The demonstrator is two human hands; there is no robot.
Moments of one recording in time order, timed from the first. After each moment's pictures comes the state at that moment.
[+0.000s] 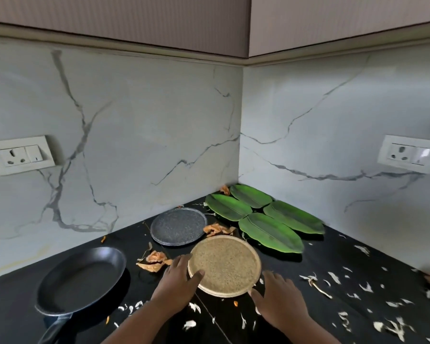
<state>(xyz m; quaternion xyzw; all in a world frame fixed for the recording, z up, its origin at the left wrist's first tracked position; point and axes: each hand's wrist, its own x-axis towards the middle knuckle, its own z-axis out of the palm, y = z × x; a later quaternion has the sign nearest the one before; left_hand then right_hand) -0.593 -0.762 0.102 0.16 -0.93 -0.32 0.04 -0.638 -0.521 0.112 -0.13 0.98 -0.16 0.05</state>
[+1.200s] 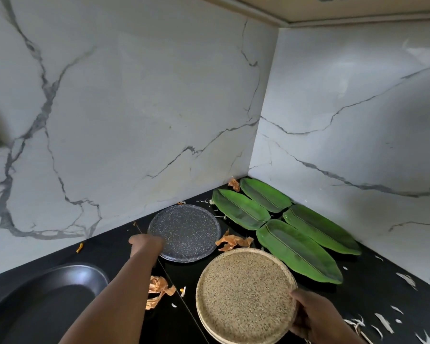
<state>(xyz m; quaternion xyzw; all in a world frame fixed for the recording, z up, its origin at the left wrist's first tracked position) -0.782 -0.929 0.075 0.56 -0.64 -0.53 0.06 -0.740 -0.564 0.108 0.25 0.70 -0.62 0.25</state>
